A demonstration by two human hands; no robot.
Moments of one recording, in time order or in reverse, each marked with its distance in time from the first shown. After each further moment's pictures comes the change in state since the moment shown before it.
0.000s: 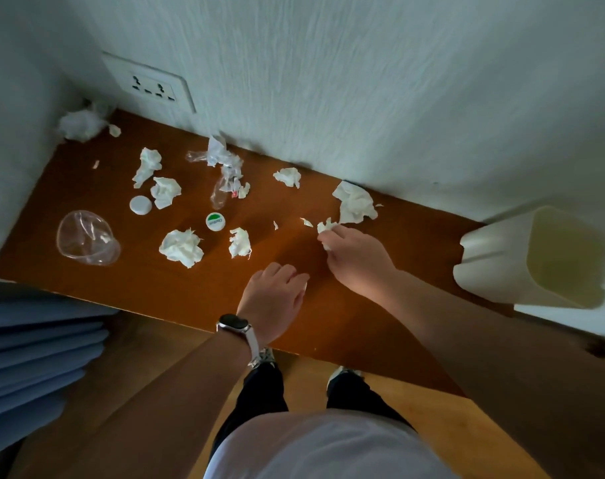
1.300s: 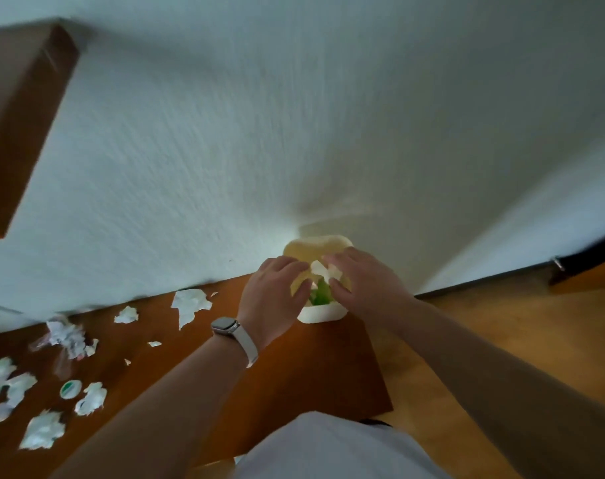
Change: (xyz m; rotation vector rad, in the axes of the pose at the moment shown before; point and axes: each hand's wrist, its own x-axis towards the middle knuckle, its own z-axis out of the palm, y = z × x) left_hand 0.166 0.302 -0.028 -0.084 0.005 0.338; right_hand -0.236 0.224 -0.120 0.339 0.373 0.408
